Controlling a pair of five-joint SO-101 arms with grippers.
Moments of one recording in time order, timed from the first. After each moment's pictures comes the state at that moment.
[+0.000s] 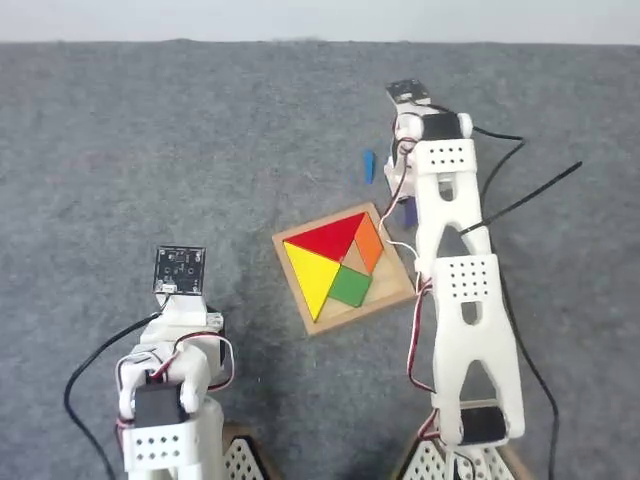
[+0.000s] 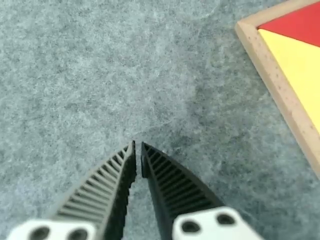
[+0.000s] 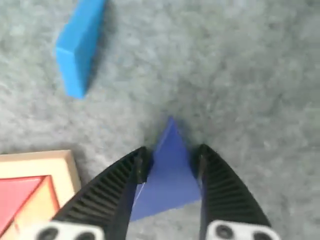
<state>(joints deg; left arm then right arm) -12.0 -103.0 97.2 72.0 -1.7 -8.5 76.7 -84.0 100.0 9.1</state>
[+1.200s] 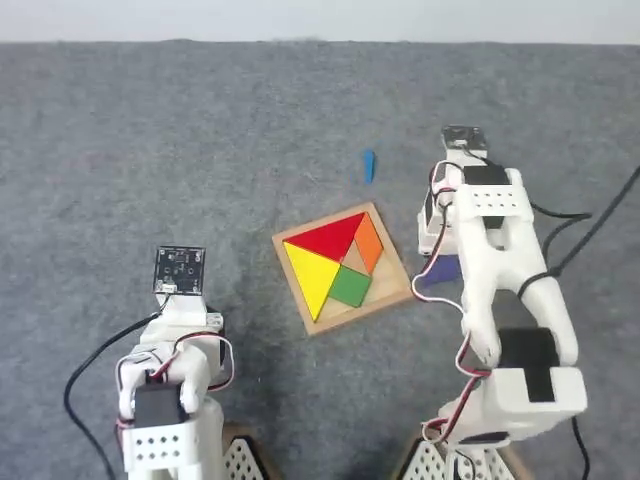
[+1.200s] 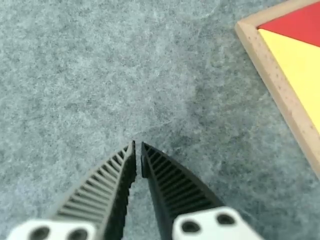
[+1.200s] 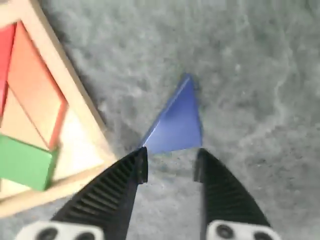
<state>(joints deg) -12.0 -103.0 97.2 72.0 -1.7 -5.4 5.1 16.7 72.8 -4.8</state>
